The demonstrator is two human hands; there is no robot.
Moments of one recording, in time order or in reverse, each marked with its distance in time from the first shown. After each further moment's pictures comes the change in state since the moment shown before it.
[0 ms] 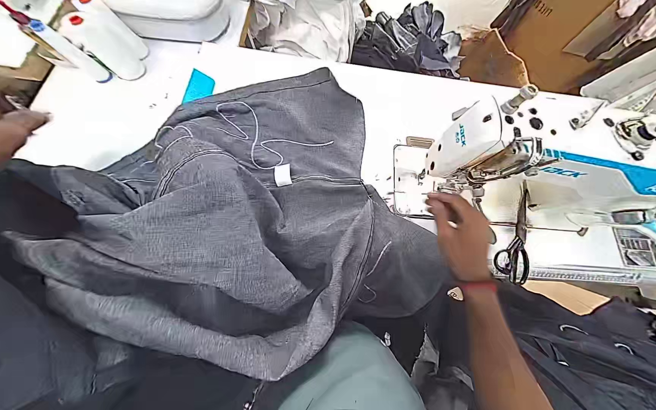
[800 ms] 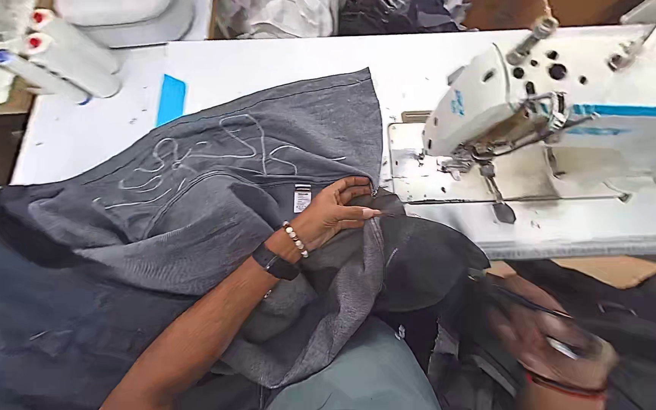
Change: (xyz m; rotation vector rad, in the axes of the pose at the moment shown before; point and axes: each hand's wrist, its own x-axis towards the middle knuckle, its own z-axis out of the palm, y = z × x) left_hand -0.155 0.340 0.218 -1.346 -1.081 -0.383; right_hand -0.144 0.053 -0.069 1.549 -0.261 0.270
